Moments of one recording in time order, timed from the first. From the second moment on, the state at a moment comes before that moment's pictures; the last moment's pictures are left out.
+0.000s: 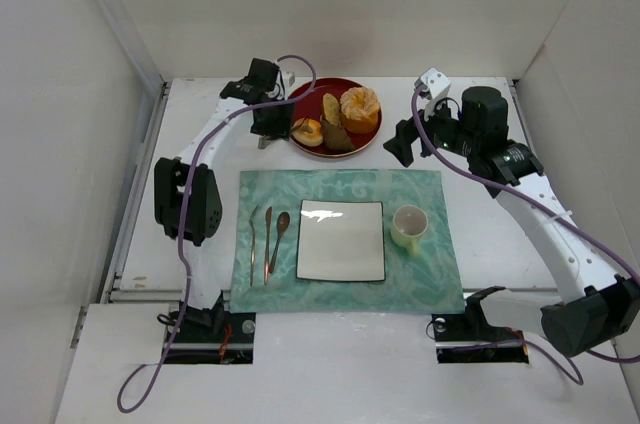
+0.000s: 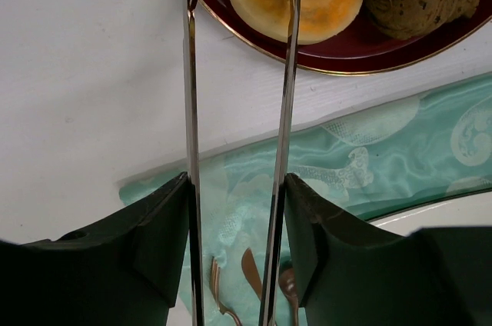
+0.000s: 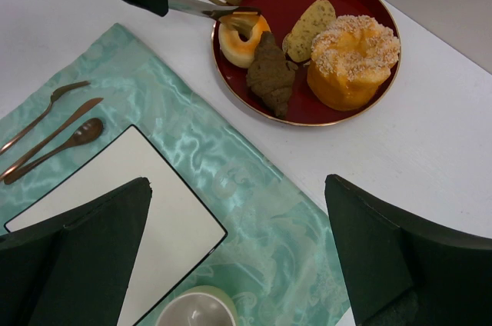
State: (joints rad) left arm -0.31 1.95 1.77 -0.82 0.06 -0.06; right arm 0.35 1.21 1.26 -0.42 -0.40 -0.16
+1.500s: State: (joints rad) left arm -0.26 1.98 1.83 -0.92 0.18 -0.06; right arm 0.35 1.19 1.24 -0.41 -0.40 -0.16
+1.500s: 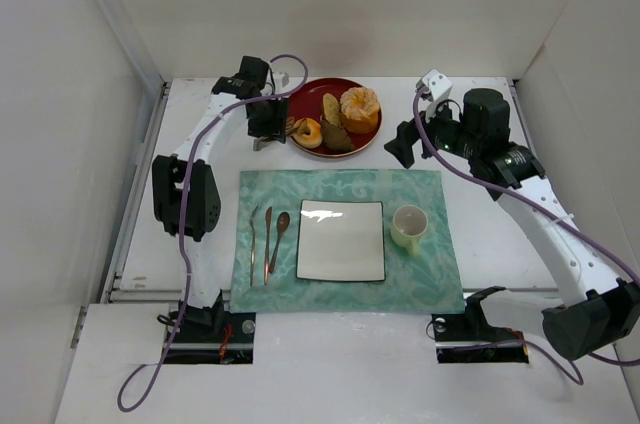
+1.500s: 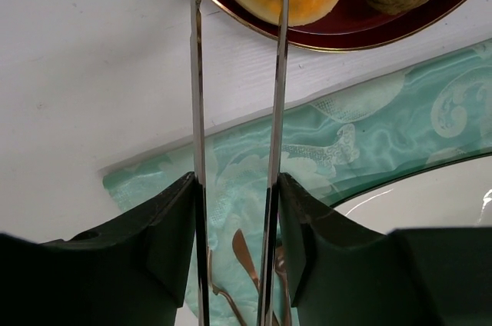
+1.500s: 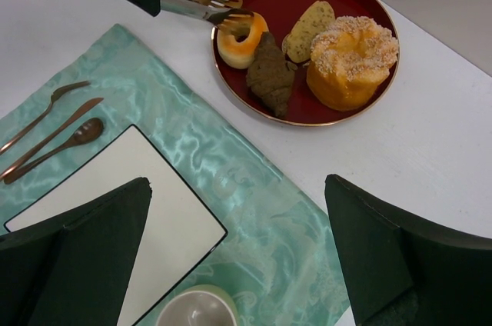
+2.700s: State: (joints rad) left arm -0.27 1.71 1.82 -0.92 0.13 -0.08; right arm 0.35 1.19 1.24 -0.41 -0.40 -0.16
